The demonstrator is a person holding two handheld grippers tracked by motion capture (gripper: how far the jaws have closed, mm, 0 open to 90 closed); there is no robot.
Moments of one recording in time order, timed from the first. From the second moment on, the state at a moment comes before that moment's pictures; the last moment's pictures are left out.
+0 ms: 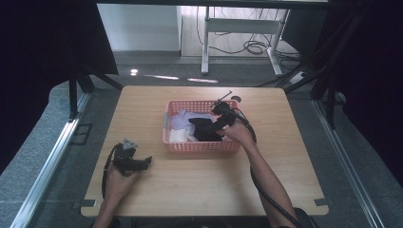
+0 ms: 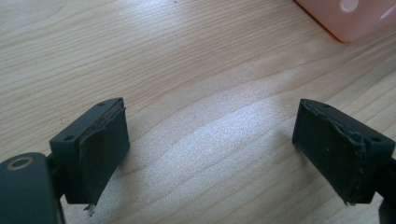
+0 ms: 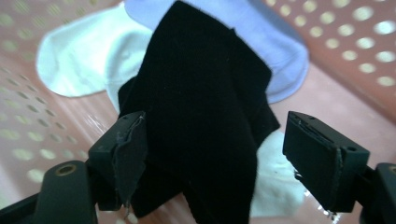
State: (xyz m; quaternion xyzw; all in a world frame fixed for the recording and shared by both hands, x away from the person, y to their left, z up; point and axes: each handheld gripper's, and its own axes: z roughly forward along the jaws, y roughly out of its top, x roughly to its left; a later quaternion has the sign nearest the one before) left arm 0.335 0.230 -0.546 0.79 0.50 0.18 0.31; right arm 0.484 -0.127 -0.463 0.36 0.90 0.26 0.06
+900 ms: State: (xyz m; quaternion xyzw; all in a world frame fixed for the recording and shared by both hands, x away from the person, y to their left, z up) left arm 0.335 0.230 -0.546 0.79 0.50 0.18 0.31; right arm 0.481 -0.125 -0.409 0.34 0.89 0.30 0.09
